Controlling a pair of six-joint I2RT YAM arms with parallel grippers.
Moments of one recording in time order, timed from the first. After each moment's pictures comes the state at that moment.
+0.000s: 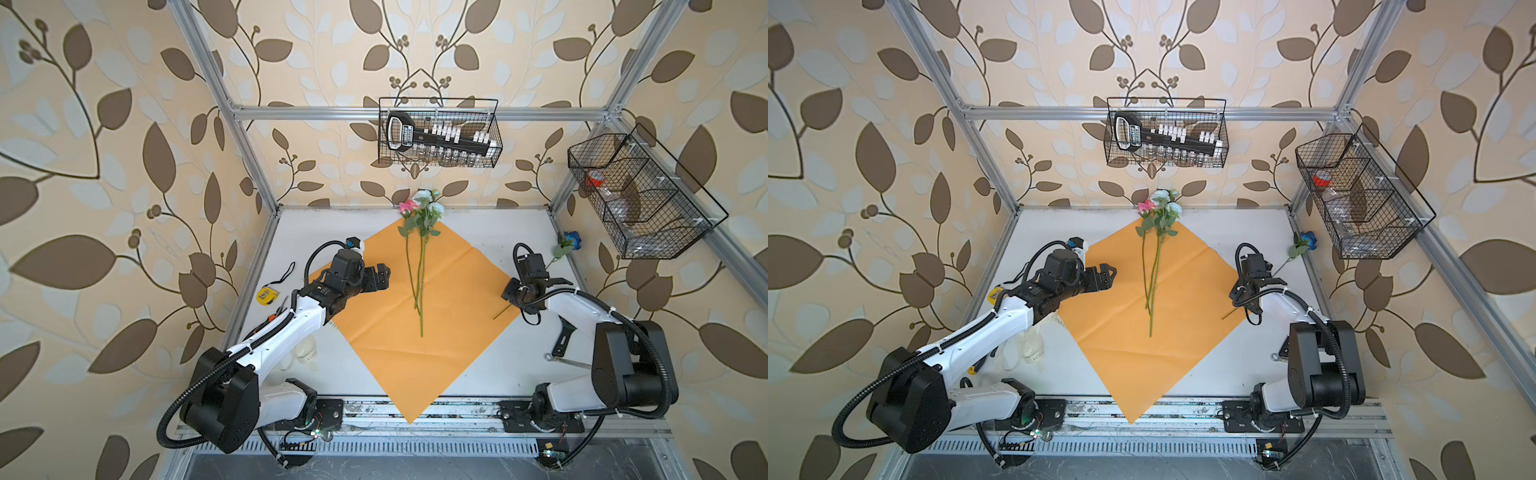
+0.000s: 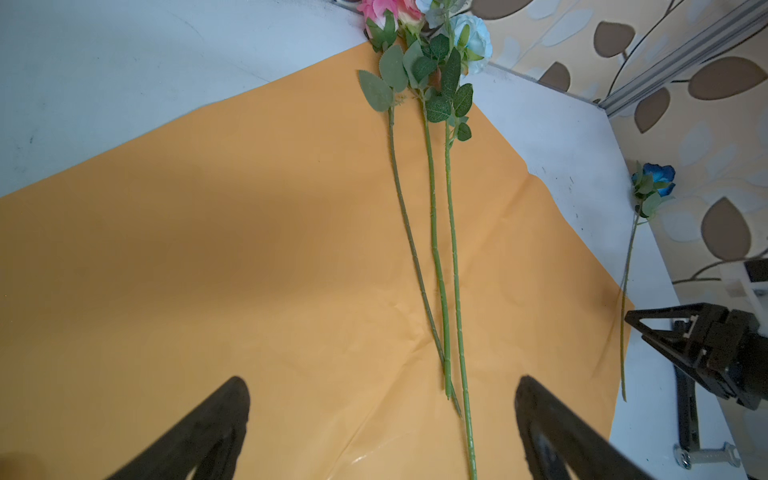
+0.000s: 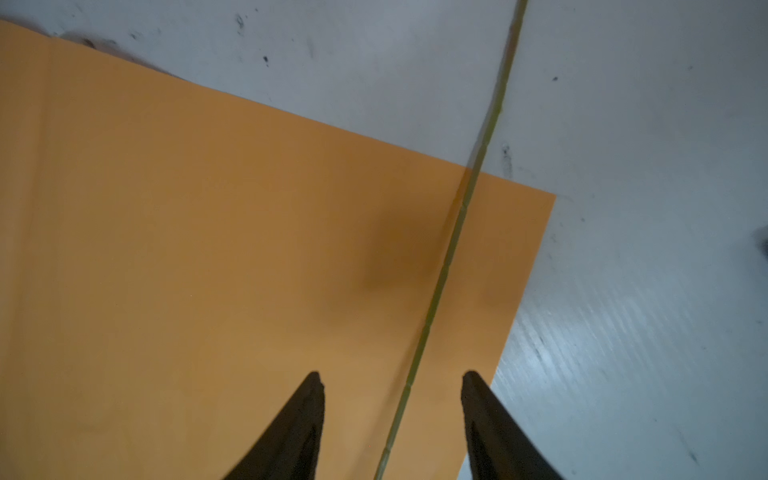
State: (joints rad) left arm -0.43 1.24 0.81 -0.21 0.05 -0.53; right arm 0.02 1.46 0.77 -0.46 0.15 0.63
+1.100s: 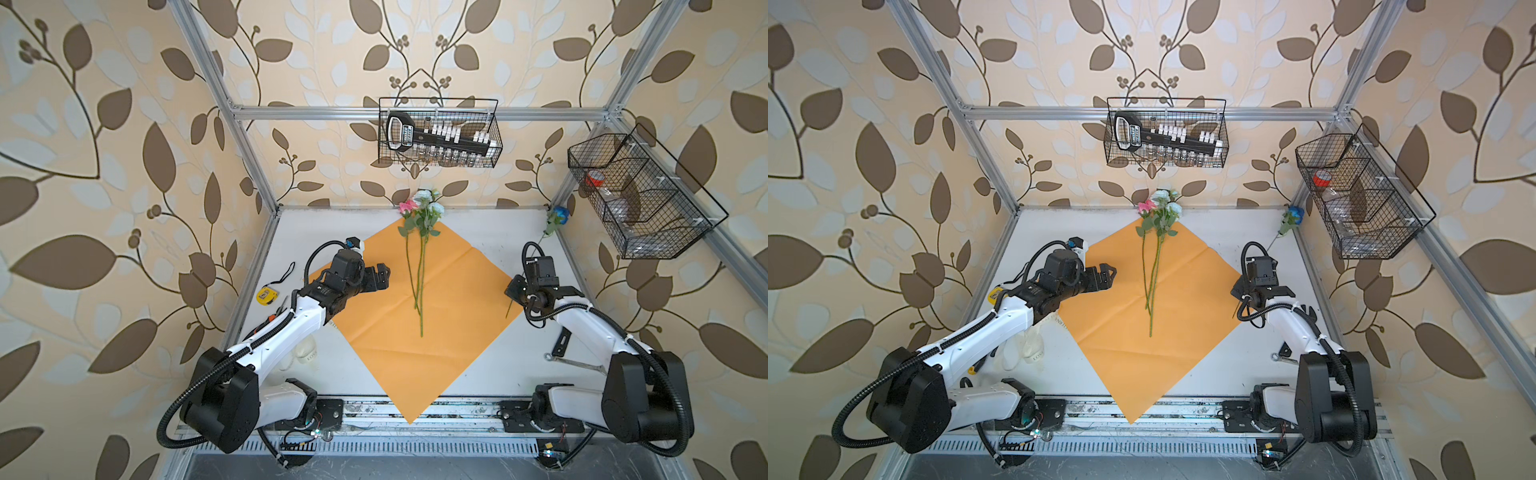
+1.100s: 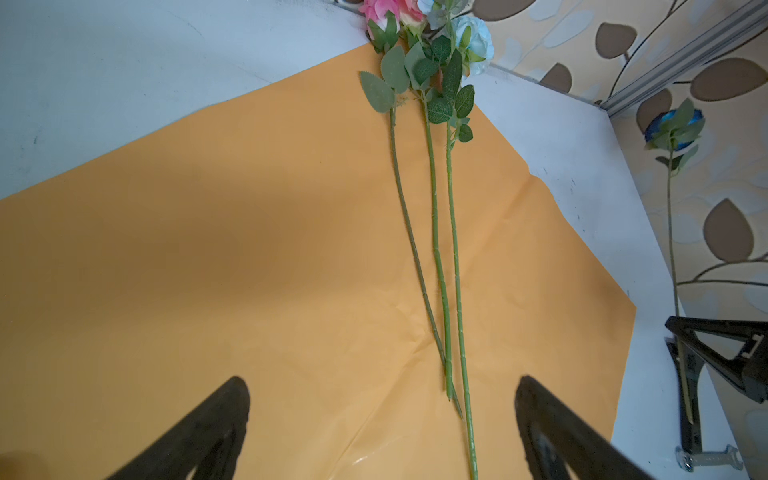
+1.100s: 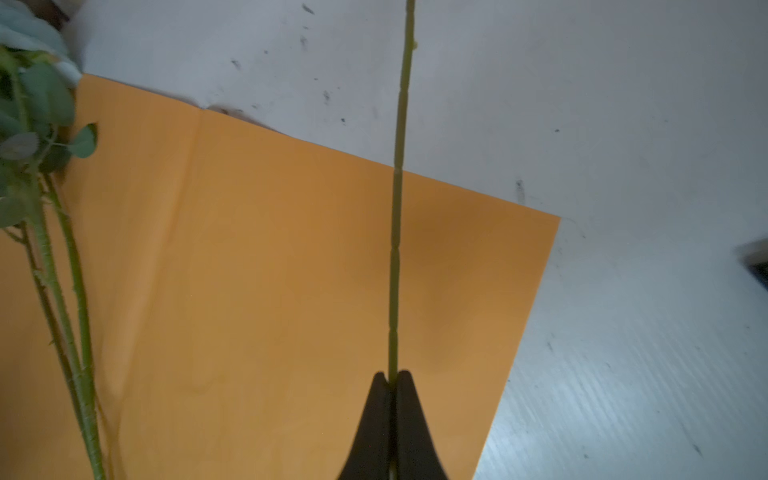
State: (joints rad) left arm -0.43 1.24 0.81 -0.21 0.04 -0.53; right arm 0.06 1.26 0.73 -0.40 0.09 0.63
